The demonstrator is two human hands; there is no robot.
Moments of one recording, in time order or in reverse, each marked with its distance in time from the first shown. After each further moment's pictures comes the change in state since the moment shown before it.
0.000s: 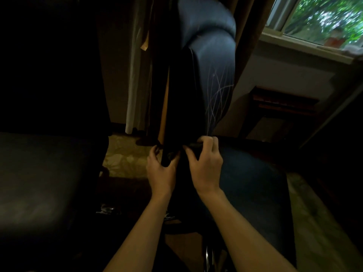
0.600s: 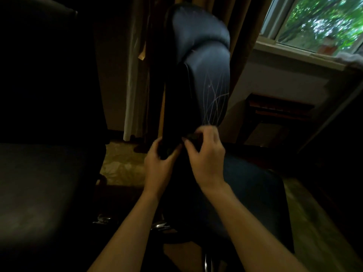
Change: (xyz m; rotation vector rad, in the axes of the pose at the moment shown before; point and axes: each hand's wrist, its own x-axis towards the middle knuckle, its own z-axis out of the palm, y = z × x) left_hand 0.009 0.058 -0.009 -0.216 -0.254 0.188; right_hand 0.046 -0.022 -0.025 0.072 0.007 -0.075
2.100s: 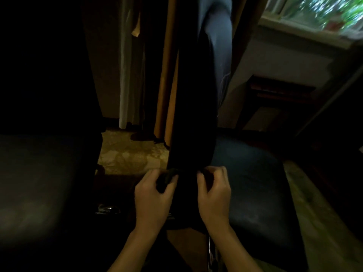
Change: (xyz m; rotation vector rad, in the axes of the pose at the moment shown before) left_hand -0.069 -0.038 -0.047 0.500 0.028 0.202; right_hand -0.116 0.015 0.011 0.076 -0.043 0.388
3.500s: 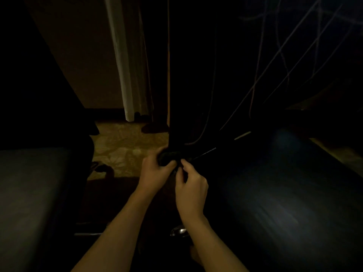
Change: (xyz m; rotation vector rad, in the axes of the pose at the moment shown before) left_hand 0.164 -0.186 0.092 -0.082 -0.305 -0.289; right_hand 0.063 0.109 0.202 -0.100 -0.205 0.341
